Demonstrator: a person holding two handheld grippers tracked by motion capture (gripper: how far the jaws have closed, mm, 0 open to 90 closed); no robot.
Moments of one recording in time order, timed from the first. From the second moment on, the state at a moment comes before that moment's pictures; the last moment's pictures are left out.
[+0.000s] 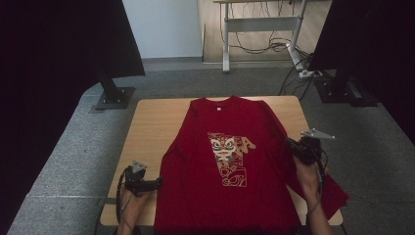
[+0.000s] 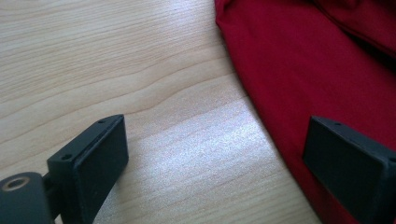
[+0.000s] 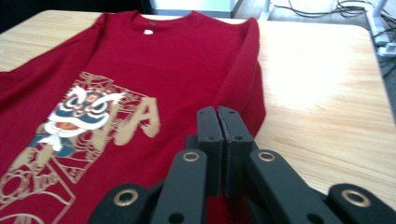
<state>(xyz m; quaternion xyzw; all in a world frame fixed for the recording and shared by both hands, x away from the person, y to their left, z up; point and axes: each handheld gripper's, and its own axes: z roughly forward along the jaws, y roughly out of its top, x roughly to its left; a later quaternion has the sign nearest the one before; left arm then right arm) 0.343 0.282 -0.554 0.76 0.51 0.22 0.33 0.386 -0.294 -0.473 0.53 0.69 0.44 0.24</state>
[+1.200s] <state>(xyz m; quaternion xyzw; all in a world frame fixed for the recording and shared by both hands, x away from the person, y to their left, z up) 0.343 0.282 -0.554 0.76 0.51 0.22 0.33 0.407 -0.150 -0.509 0.42 0.78 0.45 0.14</state>
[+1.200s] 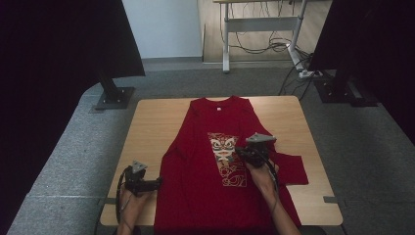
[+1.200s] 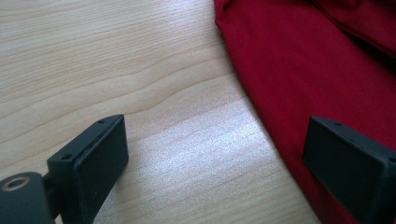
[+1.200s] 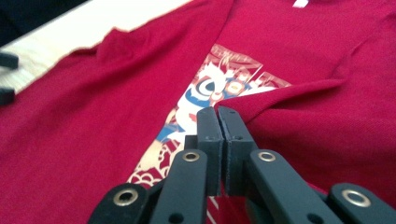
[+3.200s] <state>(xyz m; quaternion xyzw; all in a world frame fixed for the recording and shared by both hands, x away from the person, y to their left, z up) 0.344 0.282 -0.554 0.76 0.51 0.22 0.33 0.408 -0.203 -0.509 0.45 0.77 0.41 0.19</state>
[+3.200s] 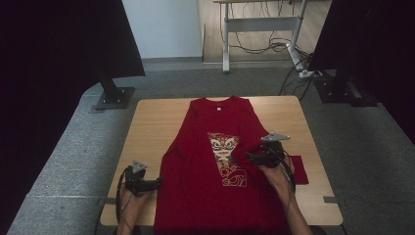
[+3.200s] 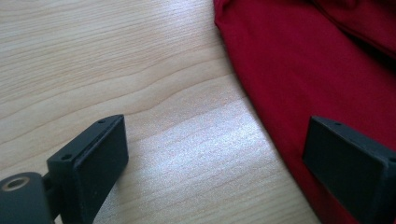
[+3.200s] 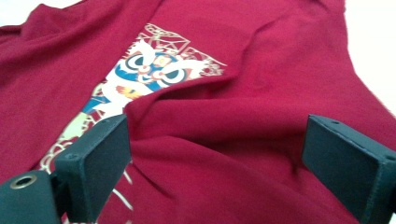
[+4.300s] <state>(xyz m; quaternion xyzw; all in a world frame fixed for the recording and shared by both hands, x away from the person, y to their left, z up) 0.344 0.282 -0.554 0.76 0.51 0.22 0.33 0.385 -0.308 -0.528 0.52 0.73 0.37 0.22</state>
